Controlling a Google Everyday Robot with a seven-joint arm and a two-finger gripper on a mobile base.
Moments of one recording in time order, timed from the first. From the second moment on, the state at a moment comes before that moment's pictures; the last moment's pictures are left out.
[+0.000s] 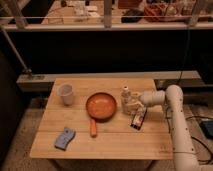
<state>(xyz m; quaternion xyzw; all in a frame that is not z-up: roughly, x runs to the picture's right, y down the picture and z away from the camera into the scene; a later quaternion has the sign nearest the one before) 0.164 0.082 0.858 0.45 -0.24 -0.81 0.30</state>
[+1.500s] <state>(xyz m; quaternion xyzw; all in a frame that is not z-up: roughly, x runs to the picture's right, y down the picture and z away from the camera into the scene) 0.170 0.084 0.858 0.44 -0.25 -0.81 0.30</state>
